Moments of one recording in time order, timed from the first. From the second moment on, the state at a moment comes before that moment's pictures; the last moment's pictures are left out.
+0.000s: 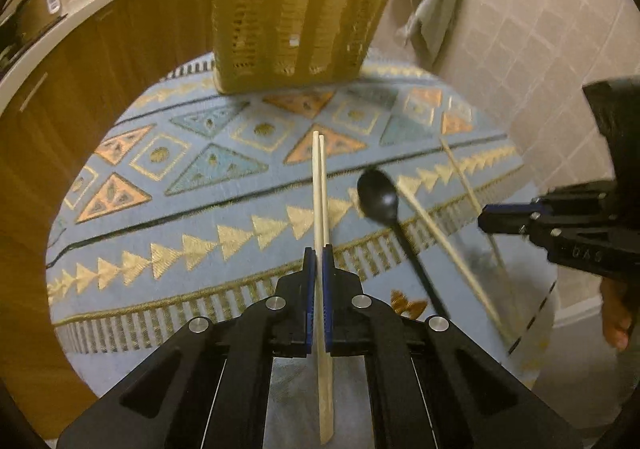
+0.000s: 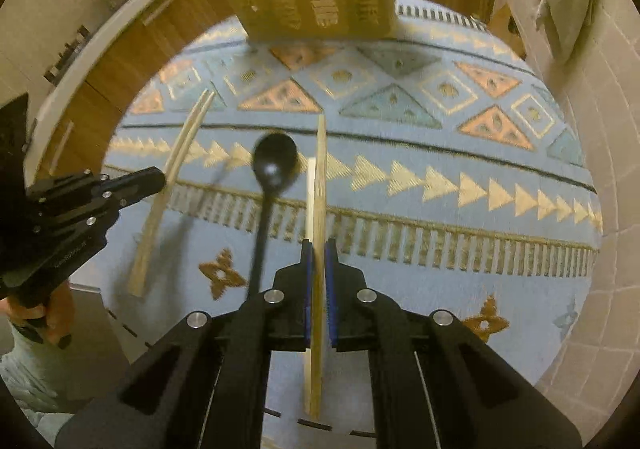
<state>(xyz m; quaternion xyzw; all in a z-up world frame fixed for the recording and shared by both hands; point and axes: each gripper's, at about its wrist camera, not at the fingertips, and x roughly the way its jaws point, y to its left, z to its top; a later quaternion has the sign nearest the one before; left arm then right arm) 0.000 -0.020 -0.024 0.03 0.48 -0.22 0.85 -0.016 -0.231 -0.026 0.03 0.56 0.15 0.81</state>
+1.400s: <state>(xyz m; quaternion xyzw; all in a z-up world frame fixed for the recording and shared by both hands) 0.141 0.006 0.146 -0.18 0.02 -0.17 0.97 0.133 -0.256 0.155 0.12 0.15 0.13 0.97</state>
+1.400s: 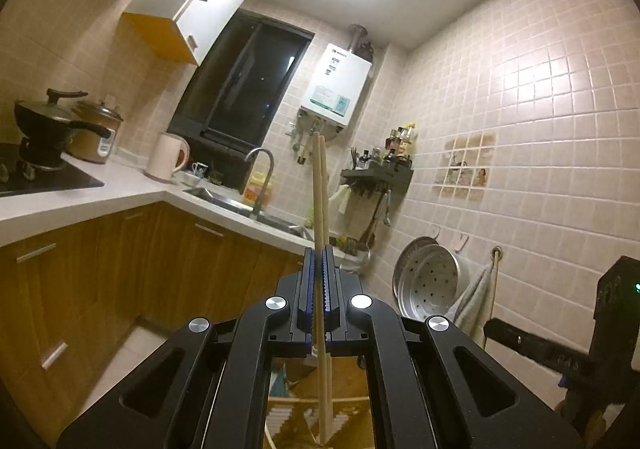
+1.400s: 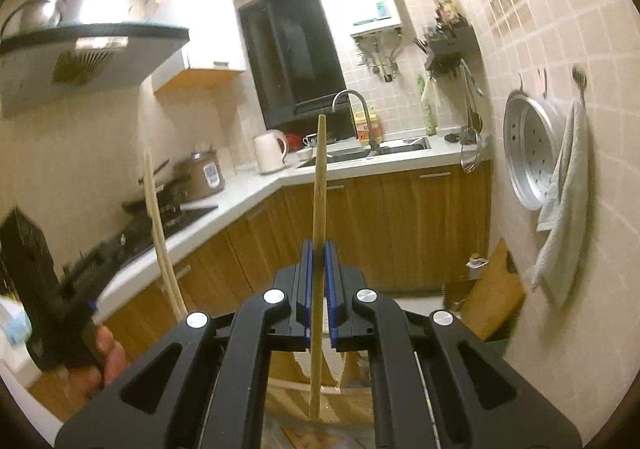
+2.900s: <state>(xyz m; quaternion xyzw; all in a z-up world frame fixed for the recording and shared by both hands) 0.142 0.019 0.089 -0.14 0.11 -0.17 0.97 0.114 -0.262 0.084 0.09 0.15 0.09 0.98</state>
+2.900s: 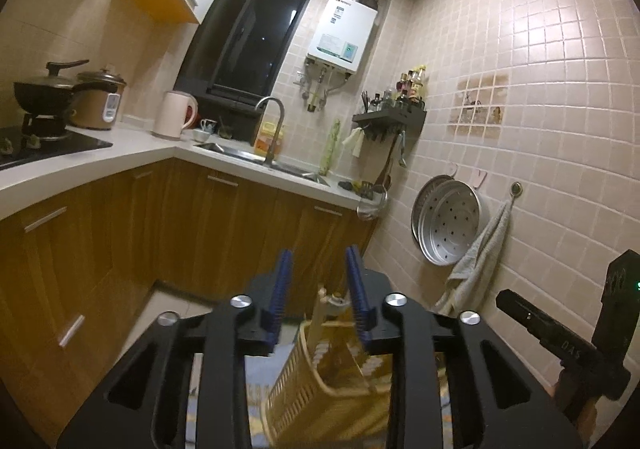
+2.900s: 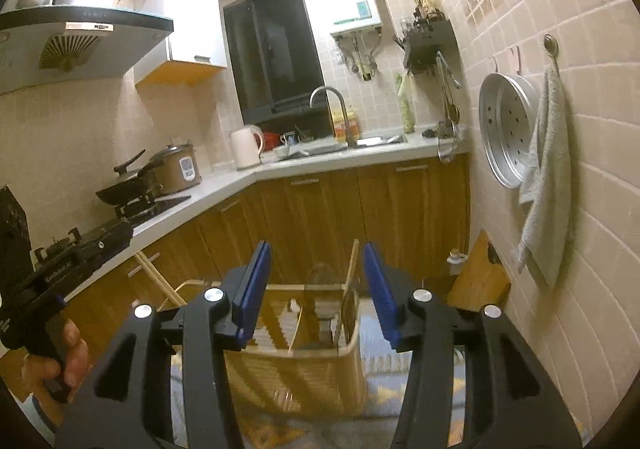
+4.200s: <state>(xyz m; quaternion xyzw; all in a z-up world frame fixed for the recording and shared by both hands) 0.020 -0.077 -0.067 -0.02 0.53 -0.25 0.81 -0.029 -0.221 -0.067 0.05 0.56 0.12 0.82</state>
